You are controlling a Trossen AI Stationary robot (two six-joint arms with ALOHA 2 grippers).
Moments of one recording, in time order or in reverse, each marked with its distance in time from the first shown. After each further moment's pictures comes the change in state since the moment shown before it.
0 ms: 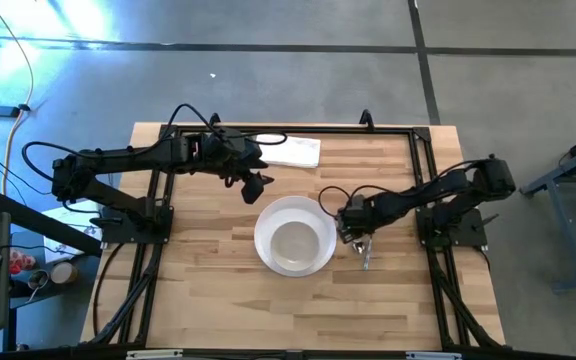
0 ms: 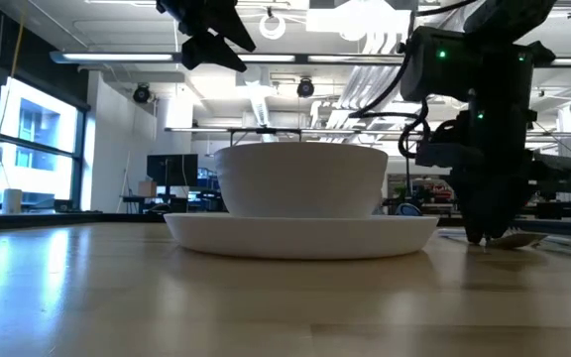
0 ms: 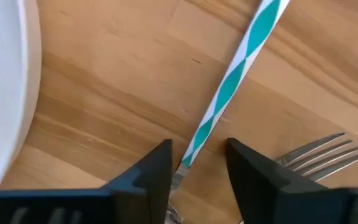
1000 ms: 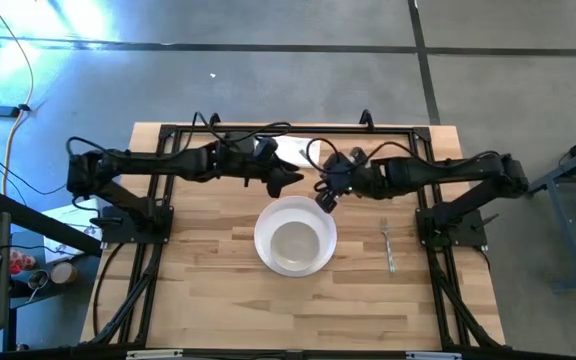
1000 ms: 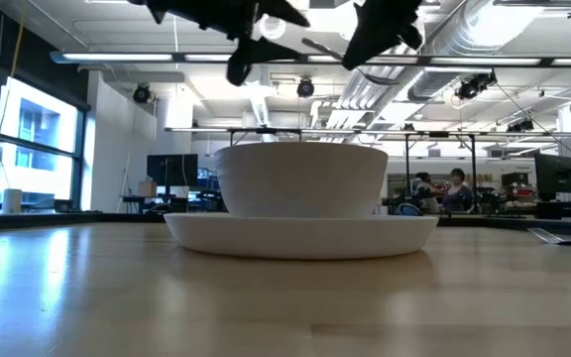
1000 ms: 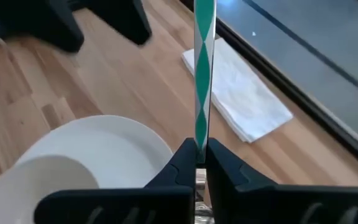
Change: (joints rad) left arm 0.000 0.132 -0.118 0.627 0.133 -0.348; right arm -0.052 -0.140 0.581 -0.107 0.406 -0.738
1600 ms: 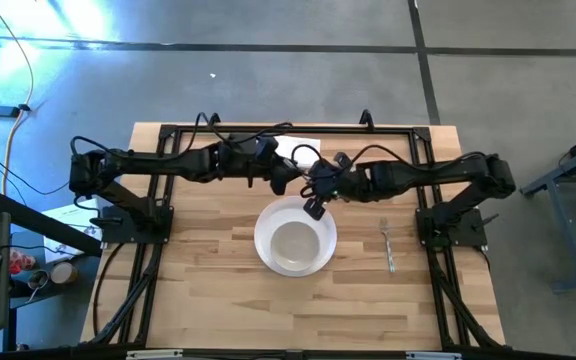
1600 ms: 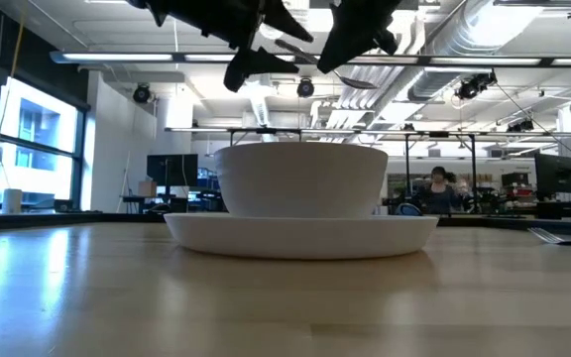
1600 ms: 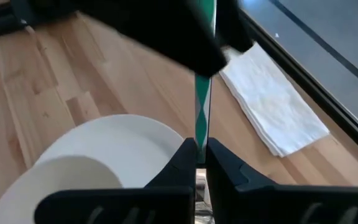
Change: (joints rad) left arm 0.000 0.018 0.000 -0.018 -0.118 0.017; right arm 0.007 0.107 0.063 0.058 -0.068 -0.049
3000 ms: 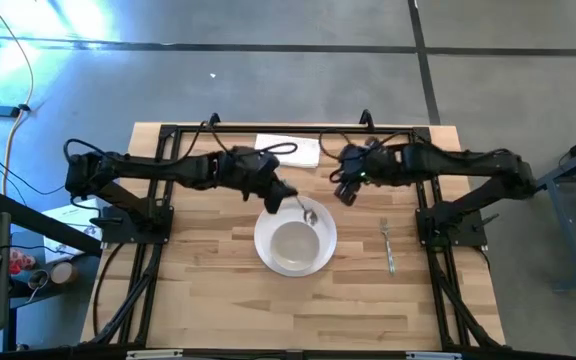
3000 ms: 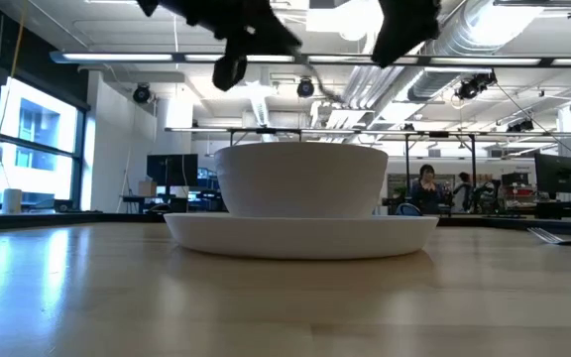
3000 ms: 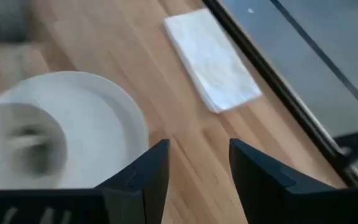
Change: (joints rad) left arm -0.068 -0.022 -0.001 -0.139 0.105 -0.079; right arm -0.084 -0.181 0.000 -0.317 -0.006 -0.058
